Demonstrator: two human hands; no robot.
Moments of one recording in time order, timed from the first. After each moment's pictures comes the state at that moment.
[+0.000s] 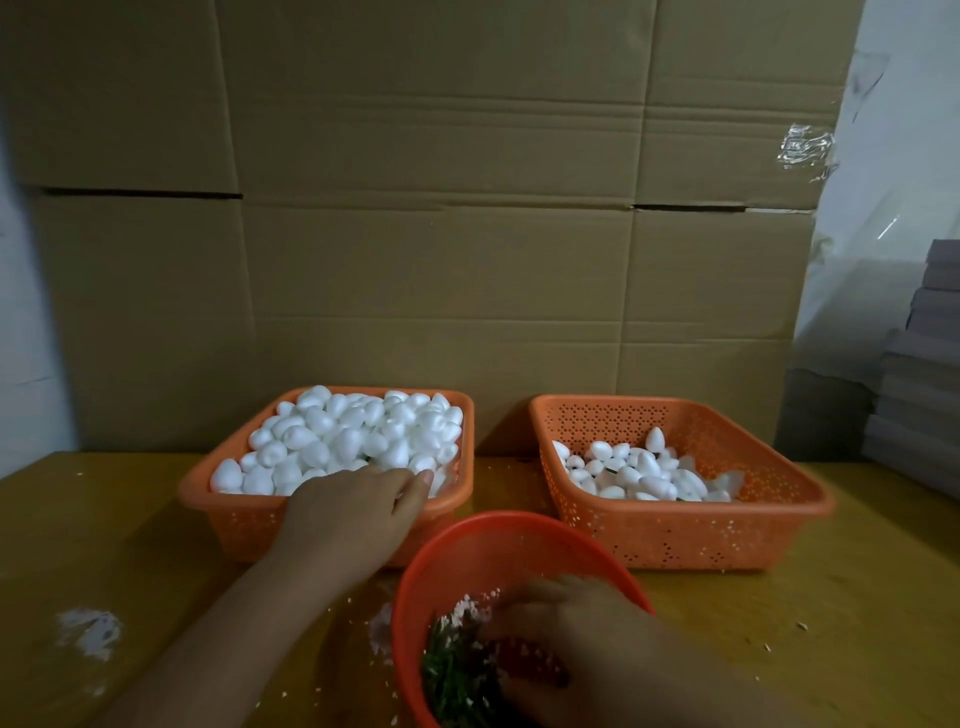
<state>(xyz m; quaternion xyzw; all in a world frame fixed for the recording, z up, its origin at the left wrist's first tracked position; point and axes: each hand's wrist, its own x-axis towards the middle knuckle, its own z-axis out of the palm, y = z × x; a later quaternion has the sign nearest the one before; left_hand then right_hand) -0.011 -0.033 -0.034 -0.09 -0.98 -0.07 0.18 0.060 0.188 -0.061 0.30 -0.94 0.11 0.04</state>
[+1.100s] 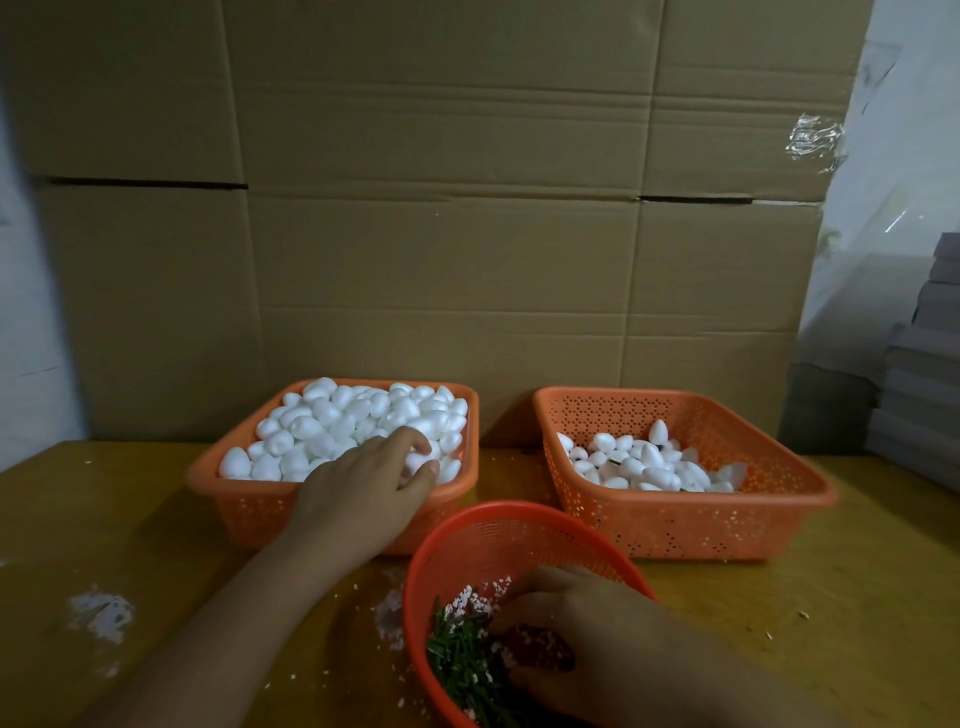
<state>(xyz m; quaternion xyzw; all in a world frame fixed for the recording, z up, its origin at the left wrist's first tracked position) -0.018 -0.034 -0.036 -0.10 -0.96 -0.19 0.20 0.063 0.191 -0.059 0.31 -0.94 0.11 0.00</state>
